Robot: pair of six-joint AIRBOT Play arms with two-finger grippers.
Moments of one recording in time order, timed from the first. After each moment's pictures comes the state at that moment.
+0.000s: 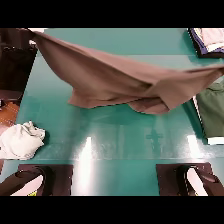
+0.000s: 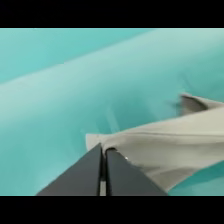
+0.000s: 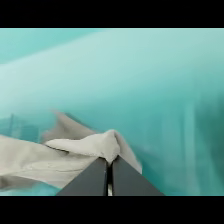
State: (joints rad) left arm -0.13 -1.07 1.72 1.35 -1.16 -1.34; right arm -0.41 -0.72 1.24 -0.99 1.22 1.48
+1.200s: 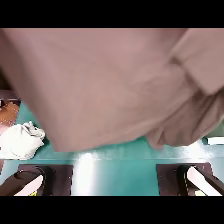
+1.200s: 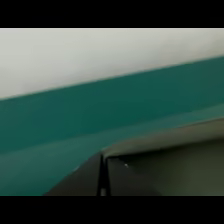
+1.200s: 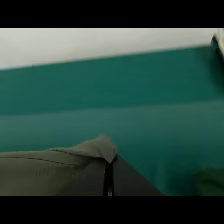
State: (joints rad) left arm -0.13 -1.01 1.88 1.47 -1.21 -1.46; right arm -0.47 -1.02 1.95 -1.01 1.49 1.54
